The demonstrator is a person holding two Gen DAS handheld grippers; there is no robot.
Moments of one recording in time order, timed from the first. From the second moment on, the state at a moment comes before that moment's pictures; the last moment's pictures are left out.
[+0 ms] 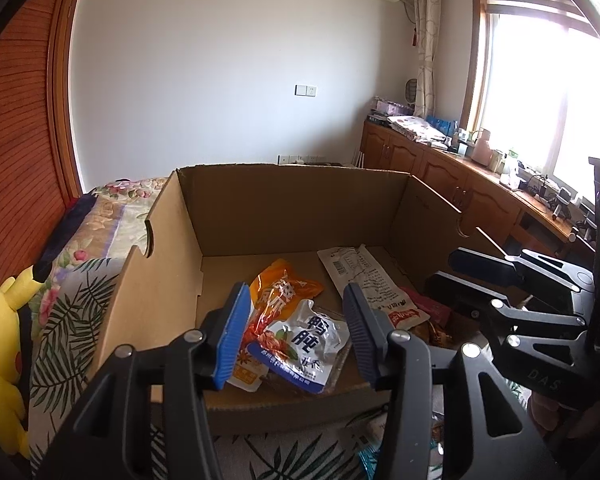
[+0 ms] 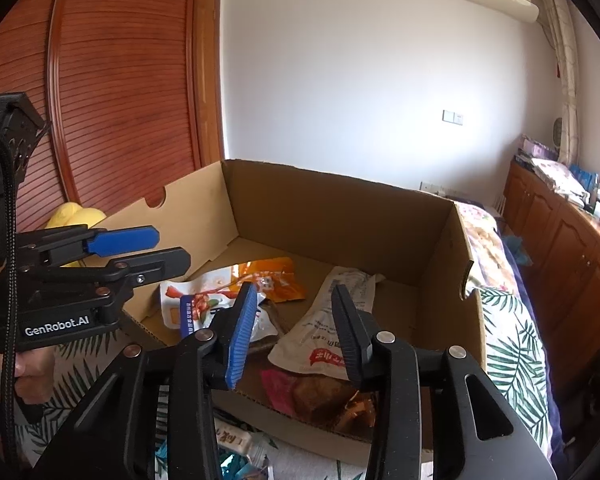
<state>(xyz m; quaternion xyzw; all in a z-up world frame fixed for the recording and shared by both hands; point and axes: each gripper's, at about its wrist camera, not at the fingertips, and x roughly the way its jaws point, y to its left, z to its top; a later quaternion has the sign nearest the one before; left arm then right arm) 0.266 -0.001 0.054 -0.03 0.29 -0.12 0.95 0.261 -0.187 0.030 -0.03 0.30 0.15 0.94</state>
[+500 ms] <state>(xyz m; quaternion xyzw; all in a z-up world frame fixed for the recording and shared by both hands) 0.190 -0.003 0.072 -0.01 0.27 -0.12 0.96 0.185 -0.189 0.058 -0.03 0.28 0.14 0.95</state>
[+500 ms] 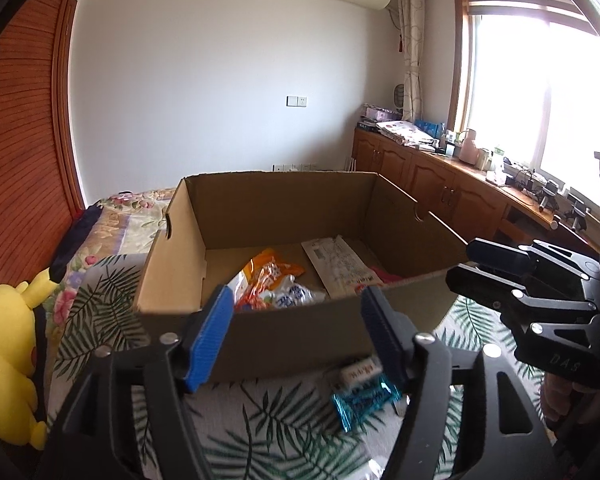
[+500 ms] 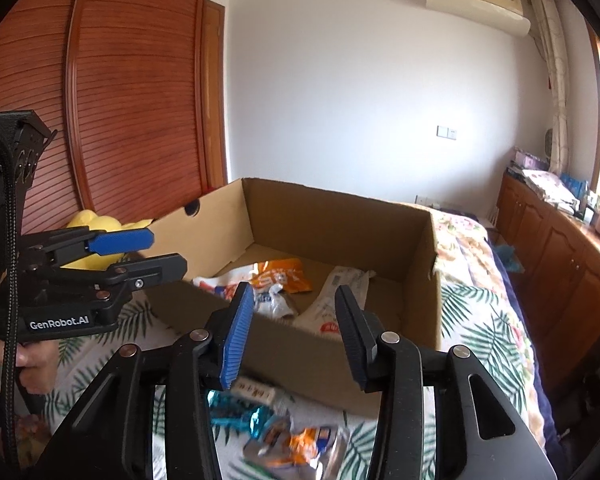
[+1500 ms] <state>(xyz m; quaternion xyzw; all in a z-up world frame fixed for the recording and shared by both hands) 0.101 -0.015 -0.024 0.01 0.36 -0.15 0.92 0.156 -0.215 -0.045 -0.02 0.38 0.11 0.92</state>
